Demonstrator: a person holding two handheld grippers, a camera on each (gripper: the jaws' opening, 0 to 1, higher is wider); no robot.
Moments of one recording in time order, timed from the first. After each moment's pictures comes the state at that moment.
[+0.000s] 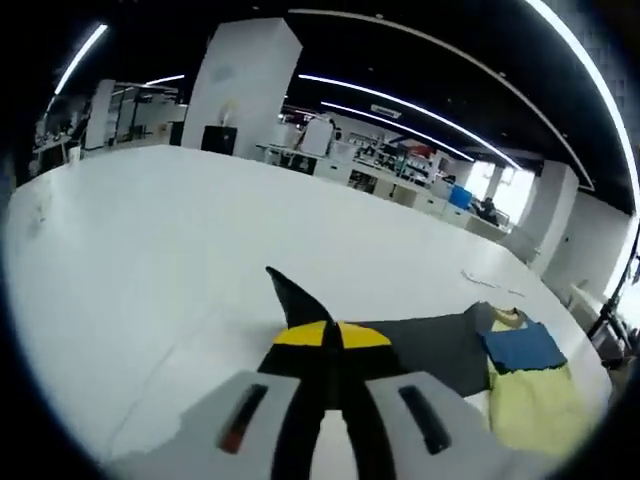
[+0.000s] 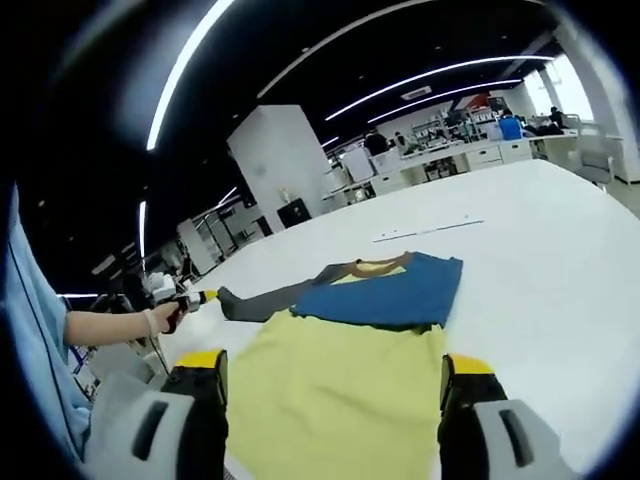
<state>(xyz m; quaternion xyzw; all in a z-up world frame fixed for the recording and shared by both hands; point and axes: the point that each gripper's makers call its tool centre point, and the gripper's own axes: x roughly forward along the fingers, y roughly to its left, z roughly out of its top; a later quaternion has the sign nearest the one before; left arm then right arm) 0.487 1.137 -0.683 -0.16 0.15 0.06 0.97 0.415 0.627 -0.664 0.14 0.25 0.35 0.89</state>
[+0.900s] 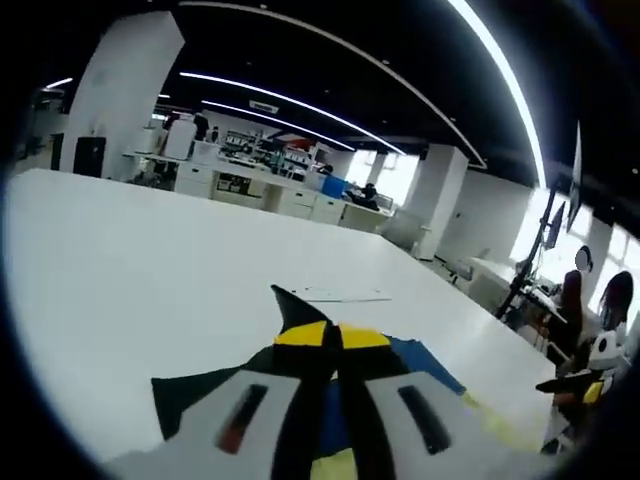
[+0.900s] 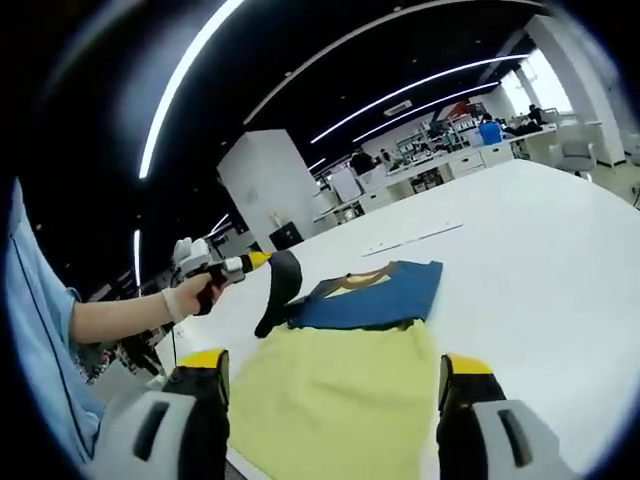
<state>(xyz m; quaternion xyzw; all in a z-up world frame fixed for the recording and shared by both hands) 0.584 0.864 -0.614 -0.15 0.14 -0.19 0.96 0.395 0.594 -0.659 0.19 0.22 0.32 0.90</state>
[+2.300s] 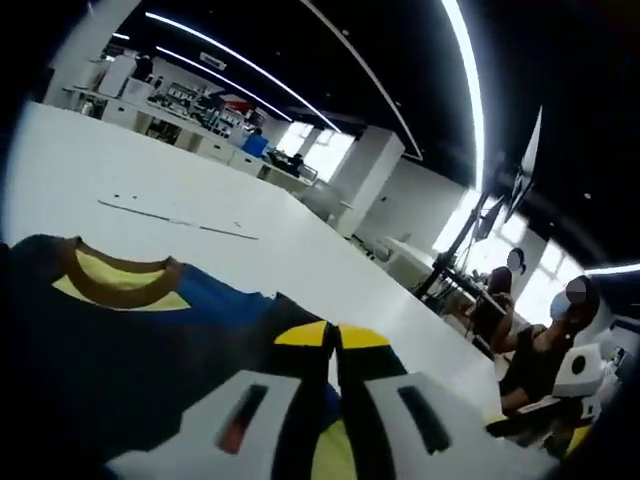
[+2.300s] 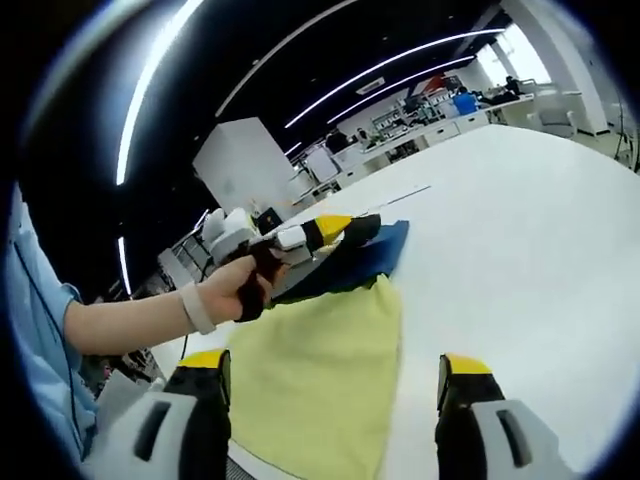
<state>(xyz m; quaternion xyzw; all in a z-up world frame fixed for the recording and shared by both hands) 0.574 0.629 -0.703 -0.21 0.19 -0.36 0.89 0.389 0.574 -0.711 0.22 0.28 0.29 0.89</state>
